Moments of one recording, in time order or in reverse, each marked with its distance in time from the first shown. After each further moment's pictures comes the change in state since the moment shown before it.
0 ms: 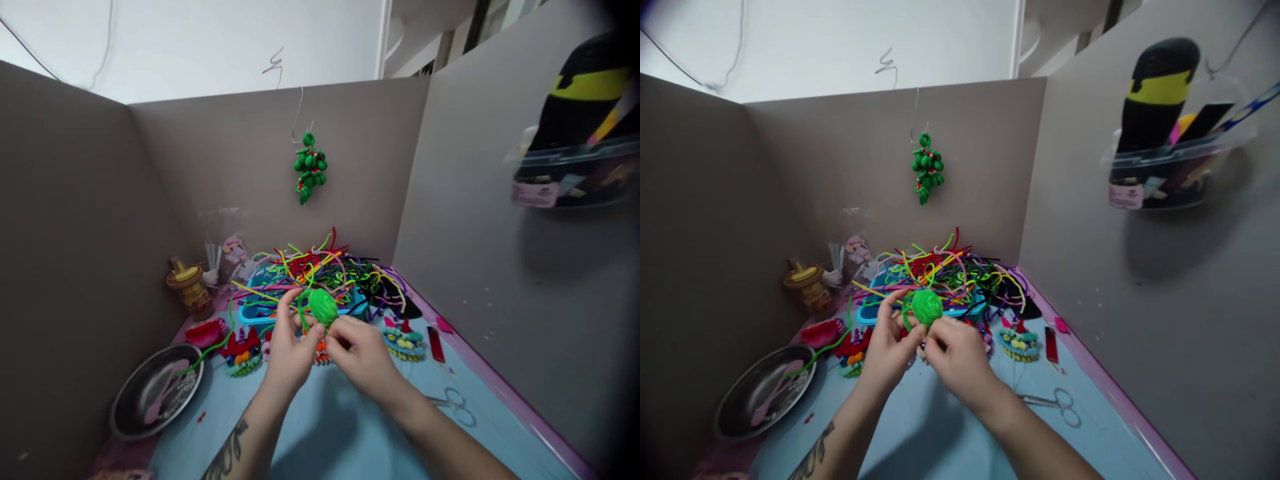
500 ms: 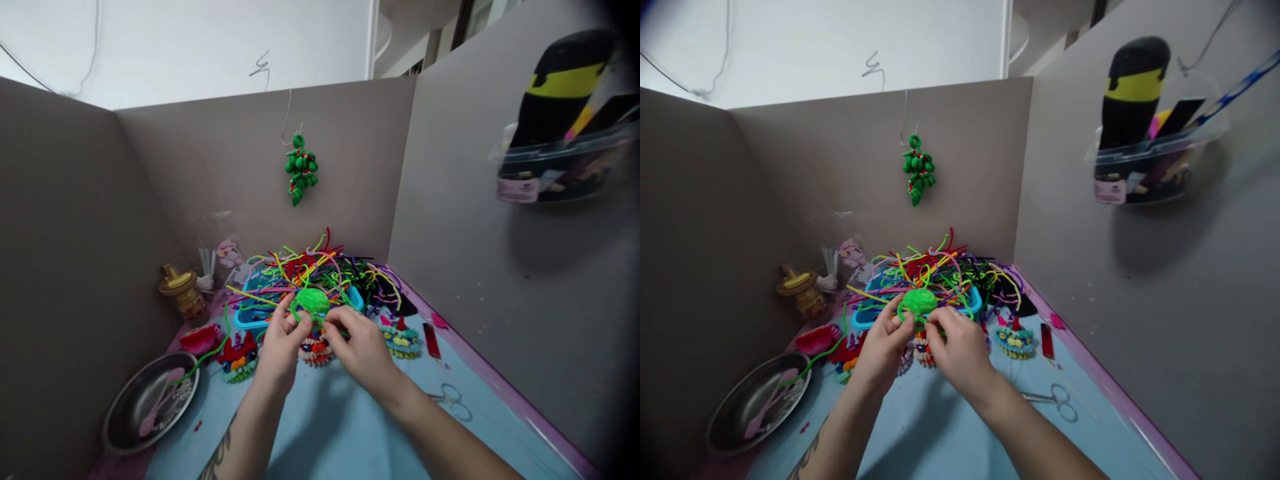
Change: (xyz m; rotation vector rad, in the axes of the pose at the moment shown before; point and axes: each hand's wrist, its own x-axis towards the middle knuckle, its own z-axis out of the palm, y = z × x) left_hand 0.011 -0.007 -0.005 -0.418 -0.016 -0.213; right_hand 0.004 0.010 -0.005 -0.159 0.152 -0.098
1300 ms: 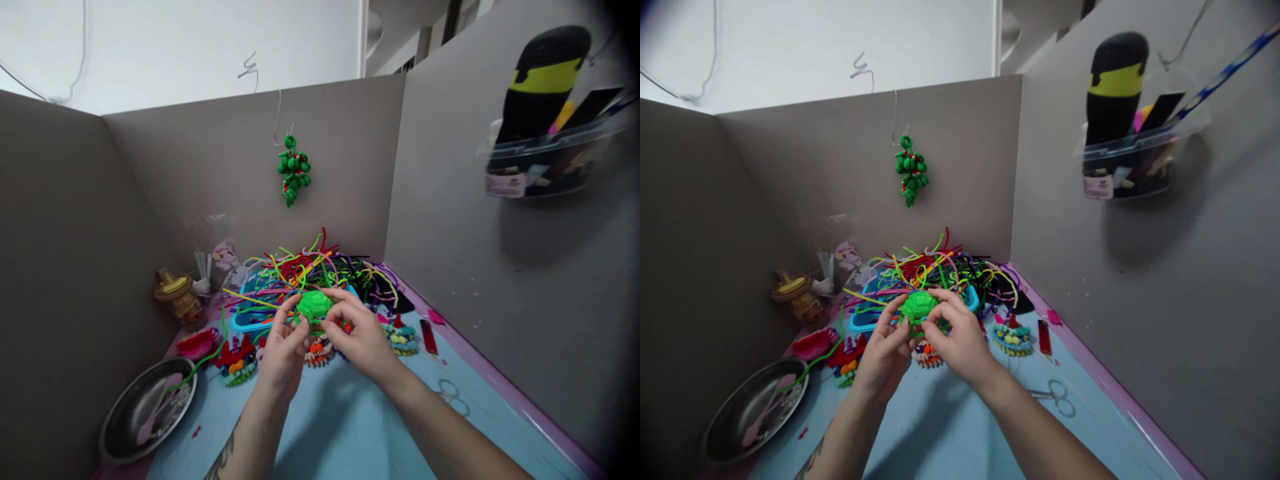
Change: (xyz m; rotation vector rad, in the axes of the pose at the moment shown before) left_hand -0.005 -0.006 0.007 -0.133 -0.072 -0.029; right_hand 0.011 0.004 -0.011 0.264 0.030 0.067
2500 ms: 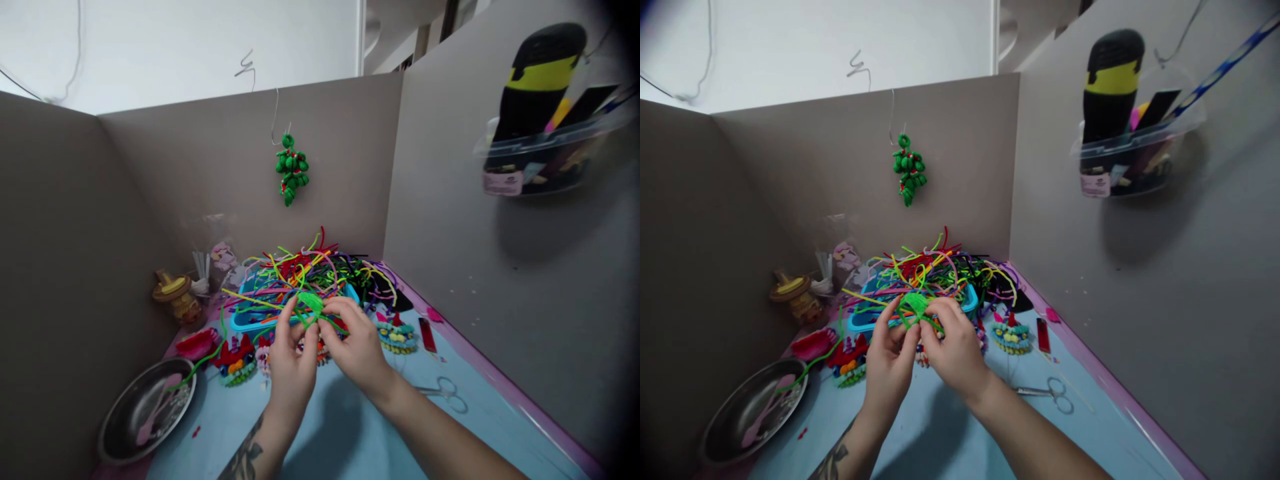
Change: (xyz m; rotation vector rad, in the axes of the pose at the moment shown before) left_hand -0.017 -0.013 0.012 0.511 0.158 0.302; right_hand -0.011 0.005 0.018 -0.155 0.204 -0.155
